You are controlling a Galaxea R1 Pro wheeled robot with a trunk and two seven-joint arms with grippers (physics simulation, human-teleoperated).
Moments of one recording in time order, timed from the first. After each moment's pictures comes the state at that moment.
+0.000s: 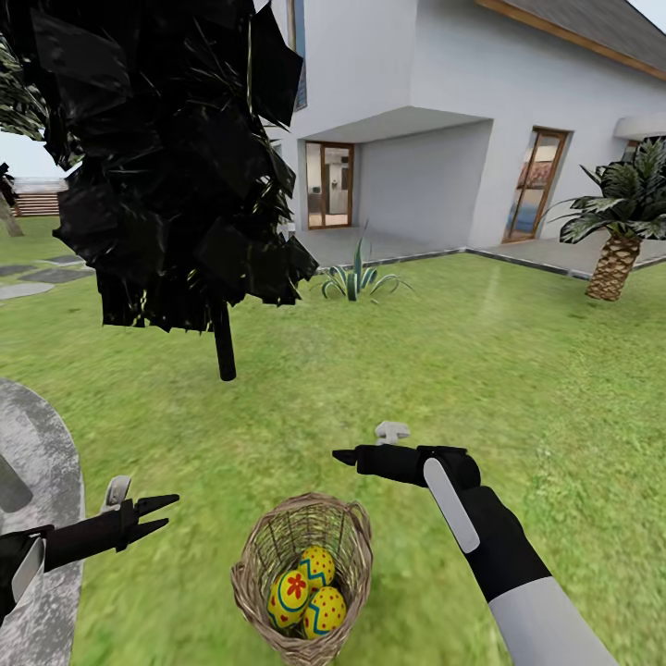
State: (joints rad) left arm -0.63 0.42 0.41 -0.46 0.04 0.77 -1.29; right arm -0.60 0.03 0.22 -1.24 -0.47 0.87 0.21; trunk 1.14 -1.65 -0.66
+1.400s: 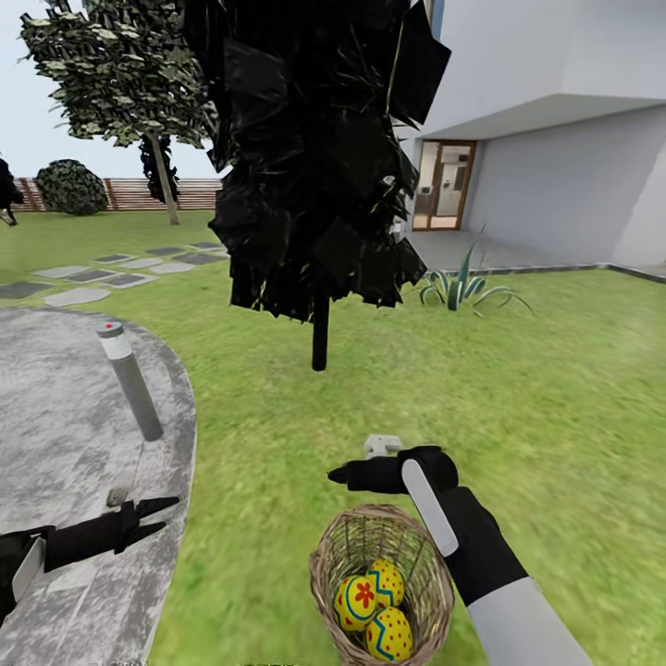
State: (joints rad) left arm -0.63 0.42 0.41 -0.46 0.04 0.78 -1.23; right arm -0.60 0.10 0.26 -1.24 -0.47 1.03 -0.04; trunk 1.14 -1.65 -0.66
